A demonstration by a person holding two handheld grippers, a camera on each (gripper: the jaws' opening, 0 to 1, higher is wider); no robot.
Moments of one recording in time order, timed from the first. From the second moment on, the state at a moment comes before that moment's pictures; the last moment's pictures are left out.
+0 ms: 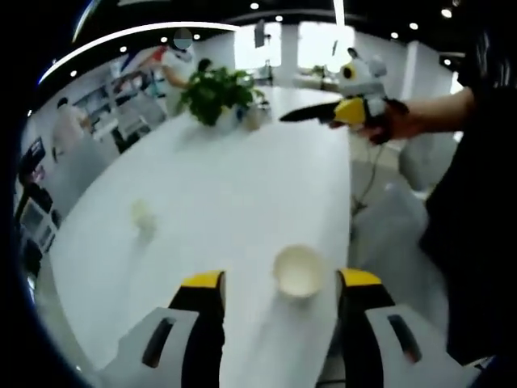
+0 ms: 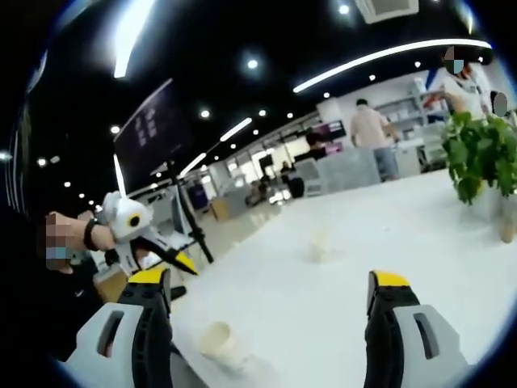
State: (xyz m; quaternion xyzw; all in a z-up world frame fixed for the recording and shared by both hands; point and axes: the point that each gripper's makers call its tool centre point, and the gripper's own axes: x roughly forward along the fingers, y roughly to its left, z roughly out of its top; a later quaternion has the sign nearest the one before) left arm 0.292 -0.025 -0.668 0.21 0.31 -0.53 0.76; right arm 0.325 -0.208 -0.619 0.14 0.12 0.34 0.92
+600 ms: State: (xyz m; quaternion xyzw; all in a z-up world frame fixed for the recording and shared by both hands) left arm 0.324 0.015 -0.655 0.14 0.27 -0.44 0.84; right arm 0.330 -0.203 -0.624 0.13 0.14 0.34 0.92
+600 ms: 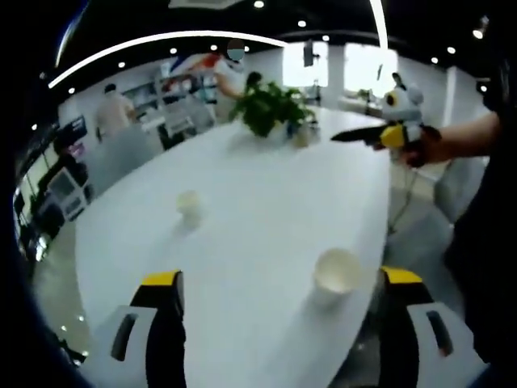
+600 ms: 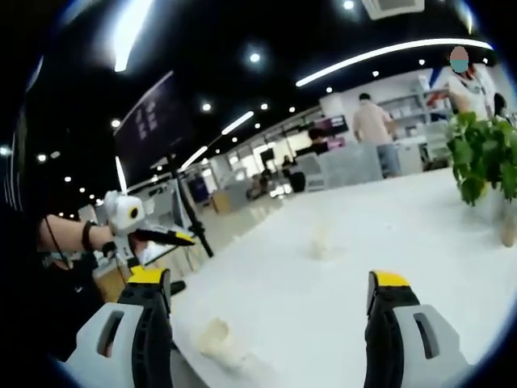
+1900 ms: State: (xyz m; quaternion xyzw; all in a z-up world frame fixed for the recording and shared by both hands) left arm 0.403 -0.001 -0.629 0.21 0.25 -0.45 0.83; right arm 0.347 -0.212 -0.637 0.07 0.14 0.33 0.93
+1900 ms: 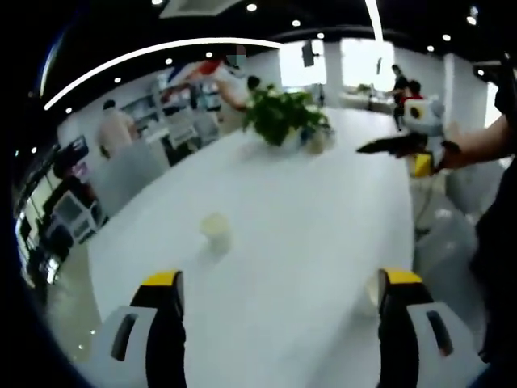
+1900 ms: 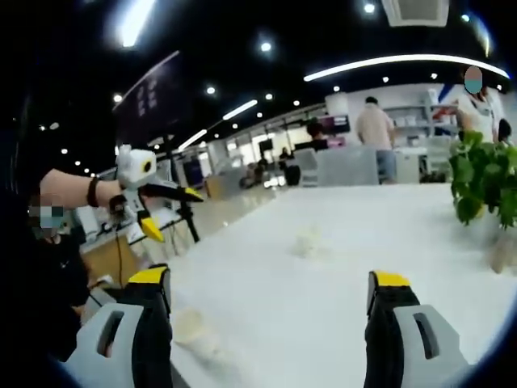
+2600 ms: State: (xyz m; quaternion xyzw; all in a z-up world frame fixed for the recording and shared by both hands) left arm 0.474 -0.035 -0.629 0.32 0.25 -0.51 0.76; right arm 0.344 -0.223 -0.663 0.09 0.17 0.33 0.93
